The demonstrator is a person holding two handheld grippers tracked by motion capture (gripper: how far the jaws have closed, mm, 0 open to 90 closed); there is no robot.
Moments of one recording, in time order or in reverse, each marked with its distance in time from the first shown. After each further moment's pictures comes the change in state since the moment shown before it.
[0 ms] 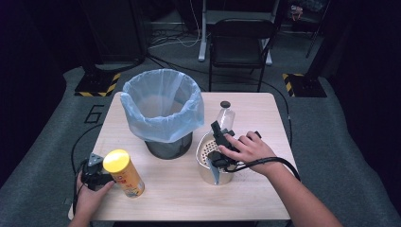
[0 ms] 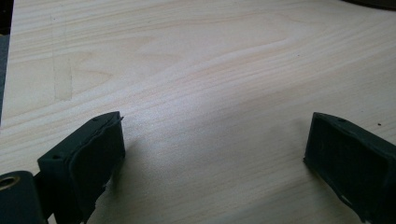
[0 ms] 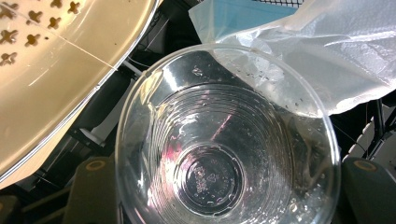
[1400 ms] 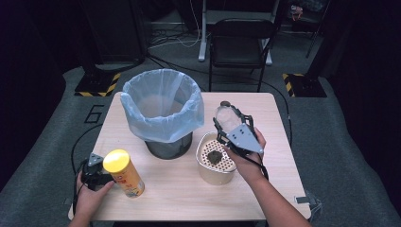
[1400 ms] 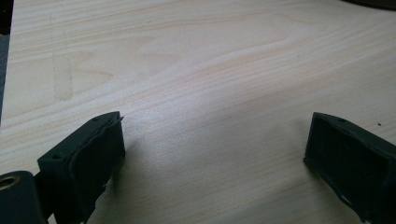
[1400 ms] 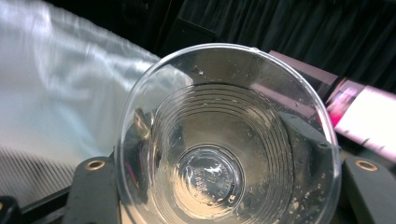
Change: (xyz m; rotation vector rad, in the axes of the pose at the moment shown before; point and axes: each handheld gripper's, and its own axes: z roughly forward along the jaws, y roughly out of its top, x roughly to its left) left arm 0.000 0.000 0.000 0.000 0.000 0.000; right arm -0.039 -0.057 -0.014 -0.267 -0.107 1.700
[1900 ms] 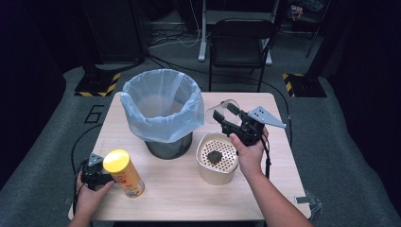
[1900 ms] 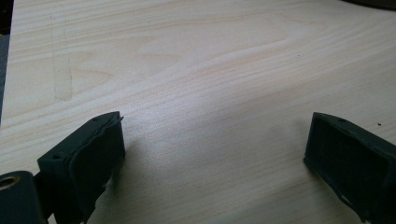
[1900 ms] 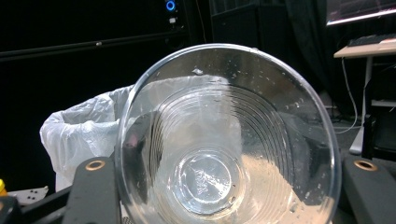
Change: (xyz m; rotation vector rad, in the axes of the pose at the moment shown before) left arm 0.000 0.000 0.000 0.000 0.000 -0.001; right arm -0.032 0.003 0.014 0.036 0.247 0.595
